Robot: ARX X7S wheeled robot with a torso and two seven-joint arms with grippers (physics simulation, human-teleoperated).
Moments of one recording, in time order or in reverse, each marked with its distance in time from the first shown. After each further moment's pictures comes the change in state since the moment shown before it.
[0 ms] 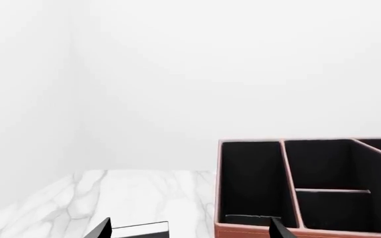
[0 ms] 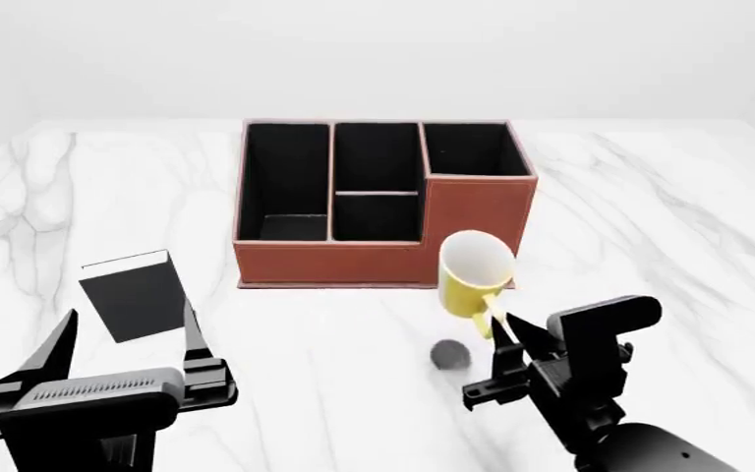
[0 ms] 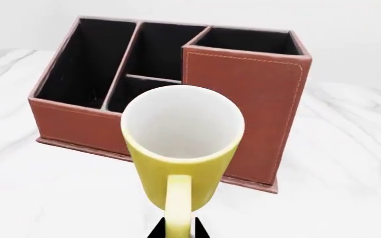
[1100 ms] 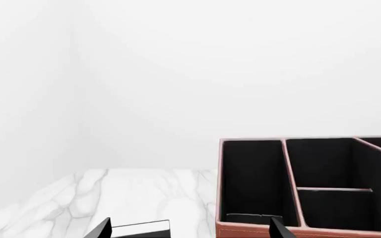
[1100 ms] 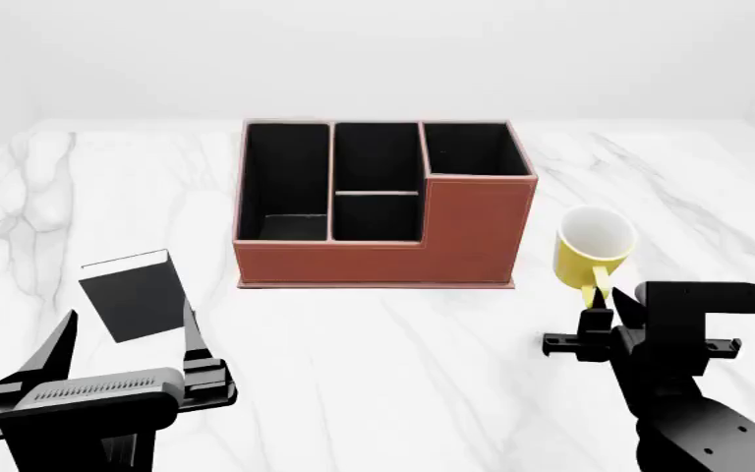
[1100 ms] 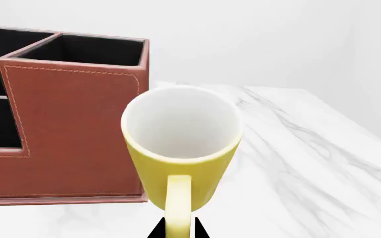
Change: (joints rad) left arm -0.001 -0.014 0.008 -0.012 -0.009 0.012 -0.016; right arm 0.015 0.044 0.126 0.144 -0.008 -0.013 0.178
